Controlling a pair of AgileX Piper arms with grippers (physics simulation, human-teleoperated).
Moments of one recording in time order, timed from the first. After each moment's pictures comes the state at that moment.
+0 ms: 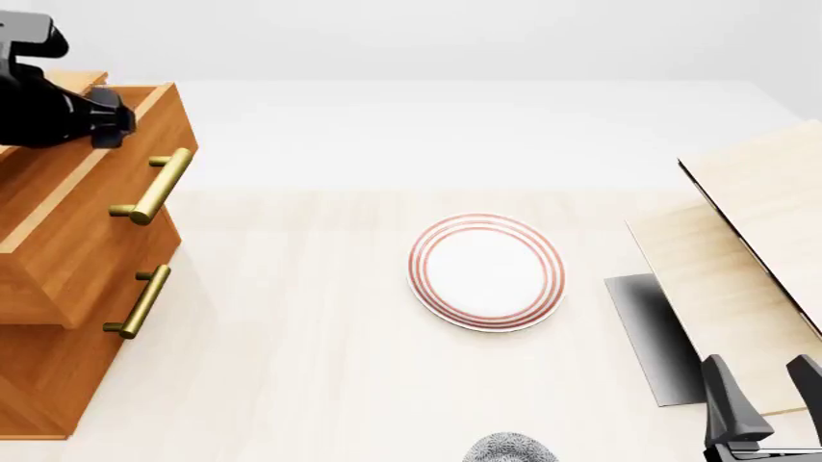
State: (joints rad) left arm 0.10 1.35 -1.38 0.67 0.11; right arm 0.00 0.01 -0.01 0.00 0.00
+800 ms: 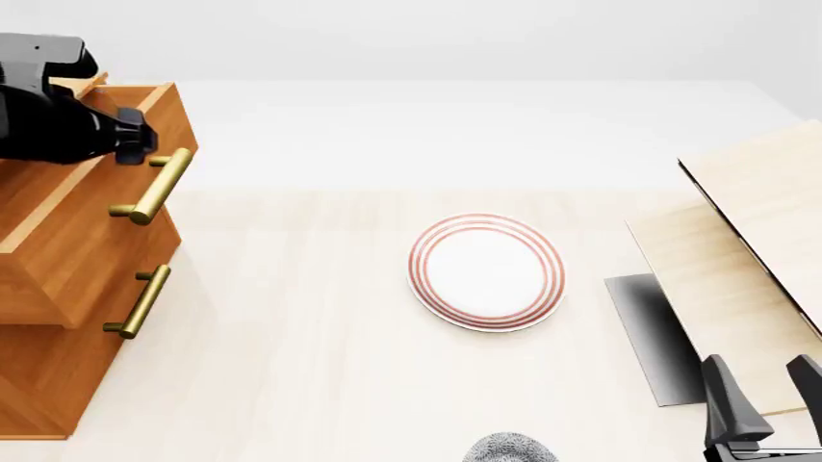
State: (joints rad) left arm 0.06 1.38 -1.35 0.68 0.08; right arm 0.00 0.01 -0.01 0.00 0.00
